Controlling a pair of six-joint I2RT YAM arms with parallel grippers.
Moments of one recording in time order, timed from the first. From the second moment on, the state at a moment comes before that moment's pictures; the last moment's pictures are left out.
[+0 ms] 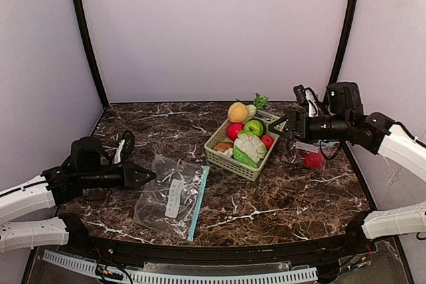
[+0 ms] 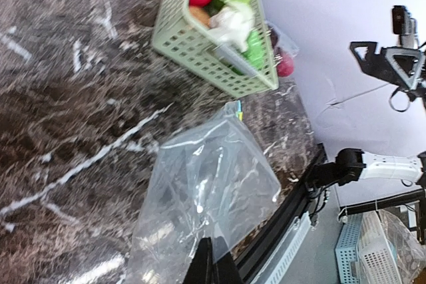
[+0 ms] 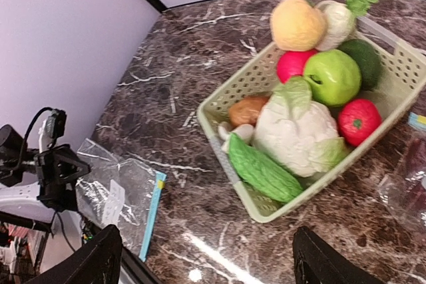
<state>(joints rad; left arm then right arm) -0.64 0.74 0.40 -0.19 0.38 -0.74 0.54 1.06 0.98 -0.49 -0.36 0.46</state>
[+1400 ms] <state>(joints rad) -0.64 0.78 0.49 0.39 0.54 -0.85 0.83 1.33 1.02 0.13 -0.60 0.46</state>
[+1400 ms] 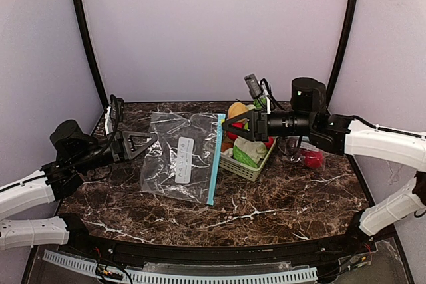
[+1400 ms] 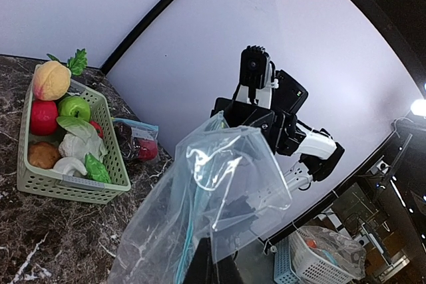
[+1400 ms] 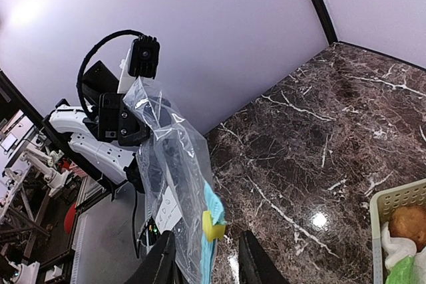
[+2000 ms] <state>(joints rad) -0.64 0.78 0.49 0.40 0.56 -0.85 0.83 1.35 1.05 0.13 -0.60 0.45</state>
